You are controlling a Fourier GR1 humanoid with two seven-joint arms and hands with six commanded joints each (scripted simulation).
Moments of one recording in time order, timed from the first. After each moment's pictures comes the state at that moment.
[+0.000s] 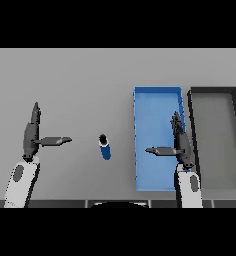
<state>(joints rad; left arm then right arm) -0.11 0.43 -0.16 -1.48 0.24 0.26 0.01 0.00 0.00 0.00 -1.57 0.00 0.00 0.00</state>
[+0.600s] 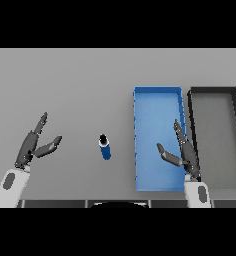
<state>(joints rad) -0.01 0.60 -0.24 -1.54 0.21 0.03 -0.13 0.13 -0.13 0.08 -1.71 0.10 0.09 -0.08</state>
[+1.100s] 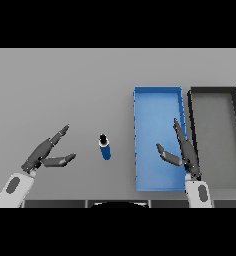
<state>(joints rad) 0.01 0.66 -0.35 -1.66 0.23 -0.16 -0.08 0.12 -0.15 0.08 -1.71 0.11 0.10 -0.11</state>
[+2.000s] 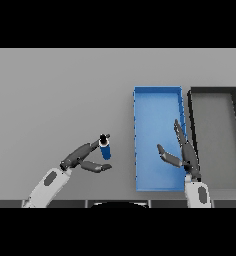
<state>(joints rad) -0.15 0.36 -0.56 -1.49 0.11 -0.21 0.00 0.14 -0.13 0.08 -1.72 0.10 0.09 -0.11</state>
